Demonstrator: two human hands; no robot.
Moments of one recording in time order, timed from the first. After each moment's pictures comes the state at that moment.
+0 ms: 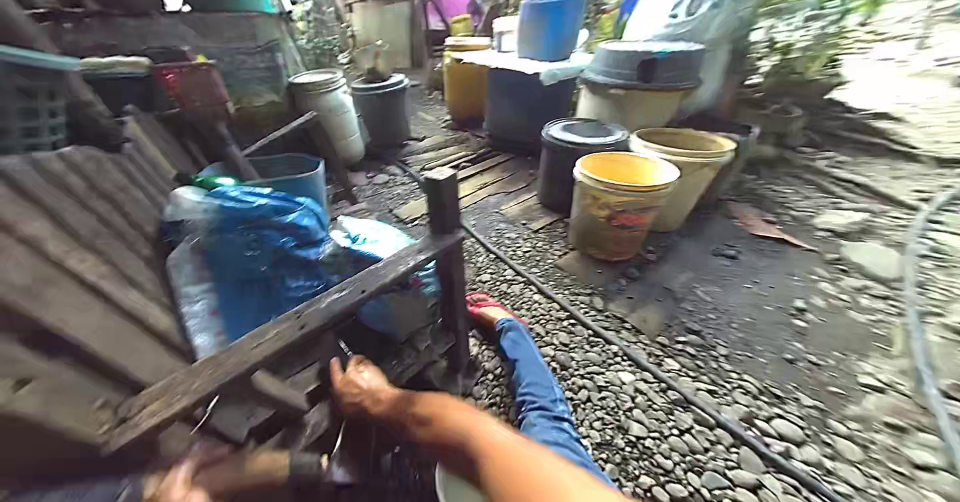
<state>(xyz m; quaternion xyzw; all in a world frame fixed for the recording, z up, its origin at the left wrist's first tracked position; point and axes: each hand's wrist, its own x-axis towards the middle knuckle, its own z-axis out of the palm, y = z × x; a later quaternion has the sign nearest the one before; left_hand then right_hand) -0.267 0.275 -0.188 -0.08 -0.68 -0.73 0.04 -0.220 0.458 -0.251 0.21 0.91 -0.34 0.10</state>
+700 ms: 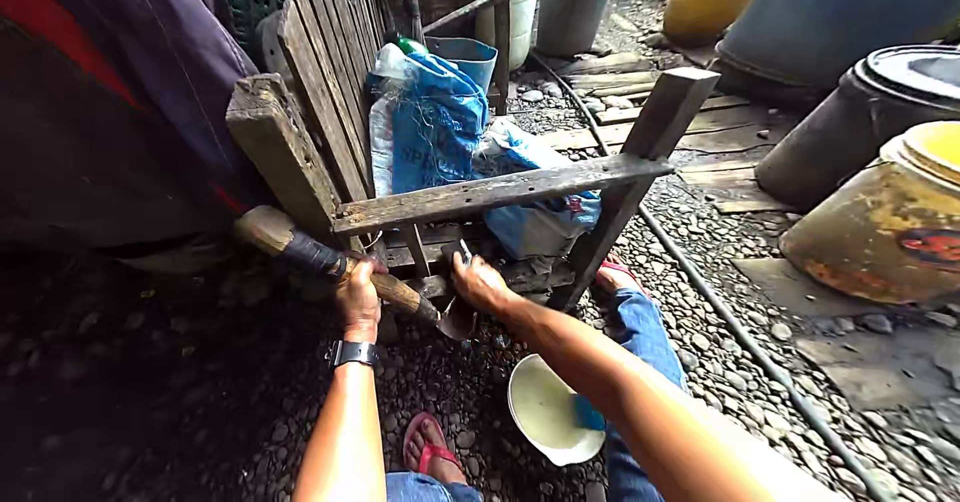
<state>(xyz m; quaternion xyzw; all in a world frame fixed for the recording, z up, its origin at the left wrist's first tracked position) -0.280 0.279 -0.202 -0.04 -0.60 -0.80 0.08 -0.216 0.453 -0.252 0.18 0.94 -0.24 0.15</state>
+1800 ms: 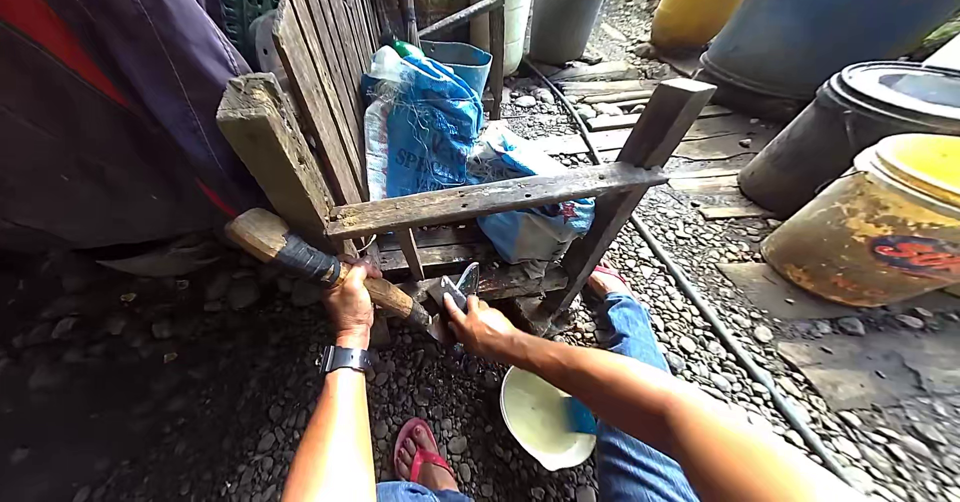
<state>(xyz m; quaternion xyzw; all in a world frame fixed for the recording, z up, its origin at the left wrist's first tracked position) -0.283 0.279 -0.204 -0.05 -0.59 -0.80 0.09 -0.167 0.438 -0.261 0.08 0.95 -0.22 0.19</state>
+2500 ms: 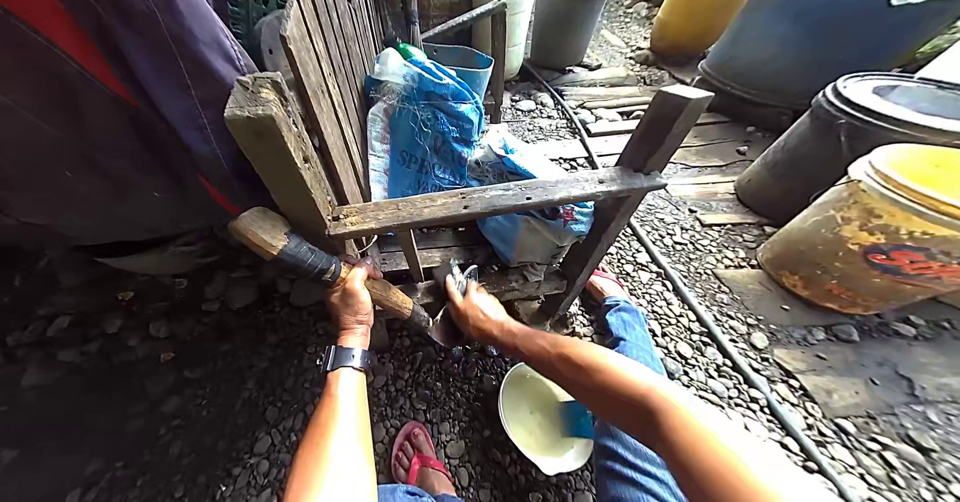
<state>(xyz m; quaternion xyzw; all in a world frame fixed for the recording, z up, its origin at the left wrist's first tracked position) -0.281 0.280 -0.203 -0.06 -0.58 -0.81 0.09 -0.187 0.442 -0.260 0.14 0.95 -0.22 0.17</state>
